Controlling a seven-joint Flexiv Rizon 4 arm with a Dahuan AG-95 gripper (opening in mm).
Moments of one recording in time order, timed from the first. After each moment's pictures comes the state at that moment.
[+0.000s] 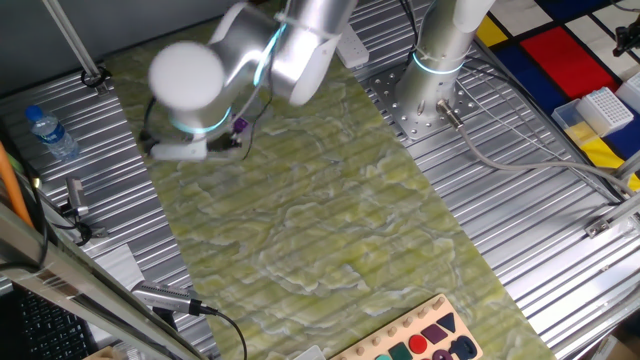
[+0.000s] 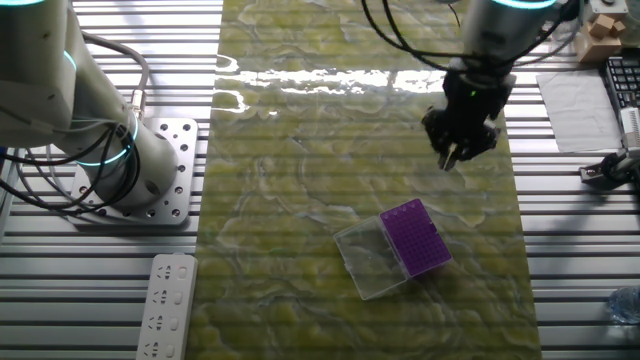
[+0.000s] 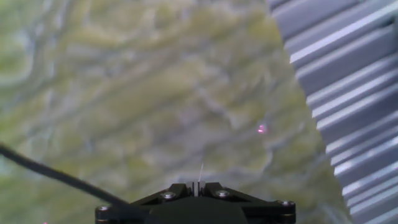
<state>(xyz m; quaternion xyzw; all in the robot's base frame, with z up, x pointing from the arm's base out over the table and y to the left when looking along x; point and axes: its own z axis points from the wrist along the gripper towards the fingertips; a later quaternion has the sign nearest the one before) 0.552 -0.049 0.101 0.52 -0.84 0.13 0.10</state>
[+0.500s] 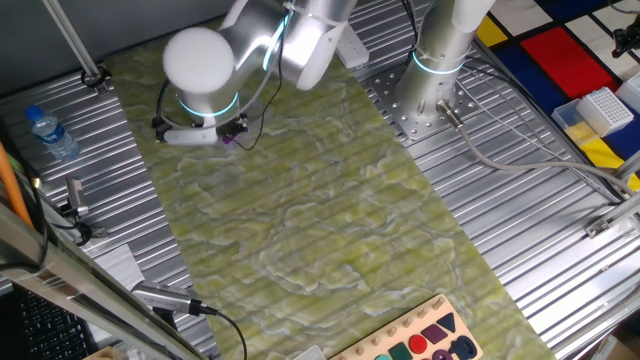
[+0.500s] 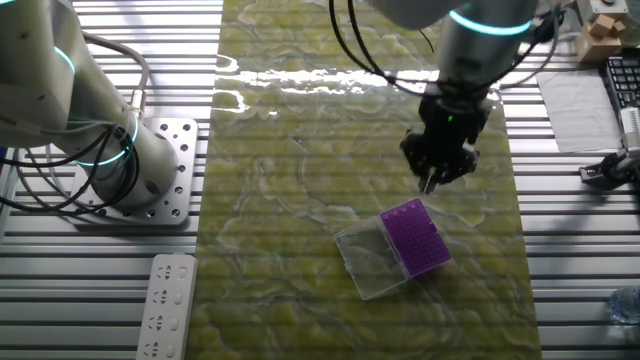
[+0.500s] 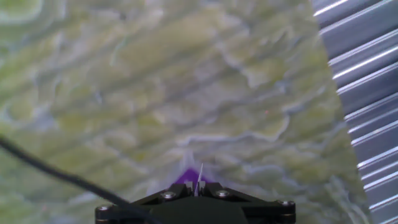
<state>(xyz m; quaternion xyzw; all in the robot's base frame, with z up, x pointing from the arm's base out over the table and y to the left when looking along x) 0.528 -0.081 0.093 0.55 -0.82 0.13 0.12</state>
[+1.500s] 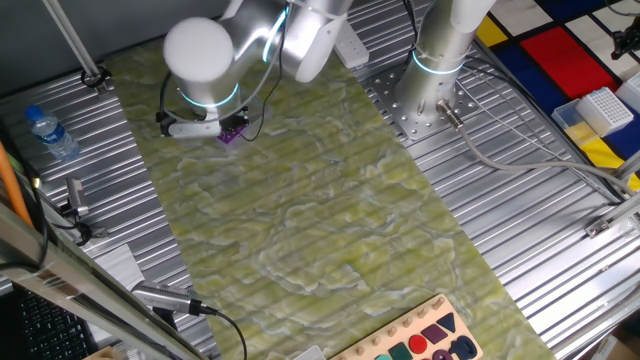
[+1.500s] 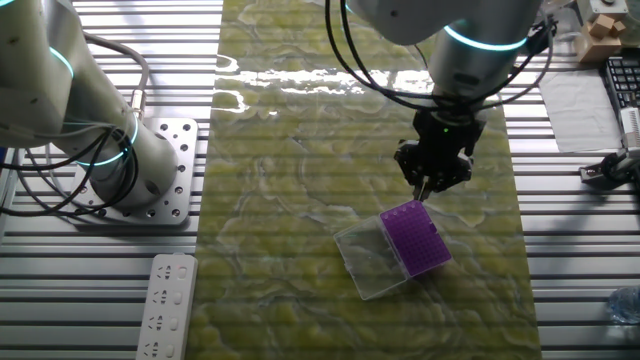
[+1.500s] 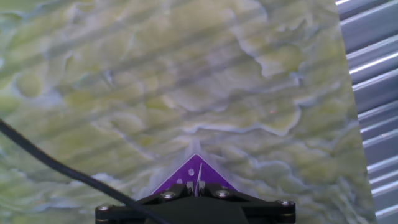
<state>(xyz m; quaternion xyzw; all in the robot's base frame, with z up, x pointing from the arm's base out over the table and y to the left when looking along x) 0.532 -0.080 0.090 0.57 -0.81 0.11 0.13</state>
